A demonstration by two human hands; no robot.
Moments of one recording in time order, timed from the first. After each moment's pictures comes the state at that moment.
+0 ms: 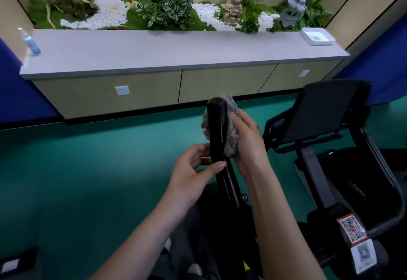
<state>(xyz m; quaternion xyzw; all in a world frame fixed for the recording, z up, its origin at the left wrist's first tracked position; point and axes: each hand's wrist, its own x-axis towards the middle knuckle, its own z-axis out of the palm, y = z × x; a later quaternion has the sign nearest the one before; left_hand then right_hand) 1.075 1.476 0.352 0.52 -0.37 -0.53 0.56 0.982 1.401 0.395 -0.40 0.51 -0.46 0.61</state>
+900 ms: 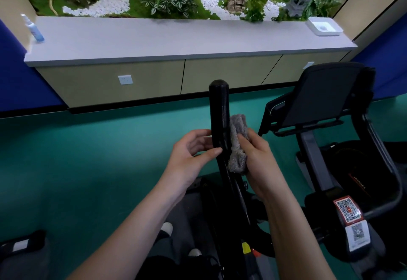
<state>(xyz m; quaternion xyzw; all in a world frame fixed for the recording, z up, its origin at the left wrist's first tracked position) 1.079 1.486 0.353 0.52 -0.35 -0.54 0.56 0.947 1.456 0.380 -0.48 0.57 -0.36 0.57</state>
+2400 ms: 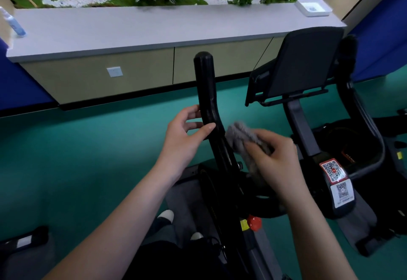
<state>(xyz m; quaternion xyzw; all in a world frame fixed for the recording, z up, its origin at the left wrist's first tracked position) 1.067 1.500 0.358 0.55 -0.38 -0.50 0.55 0.895 1.509 0.397 -0.66 0.60 -0.31 0.34</state>
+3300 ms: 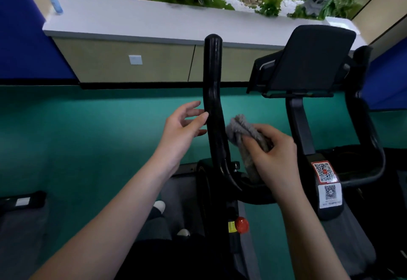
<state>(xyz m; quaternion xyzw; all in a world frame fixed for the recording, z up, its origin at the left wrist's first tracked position) 1.043 1.535 0.355 0.56 -0.28 -0.51 0.59 0.872 1.524 0.395 -0.70 0.56 -0.32 0.31</state>
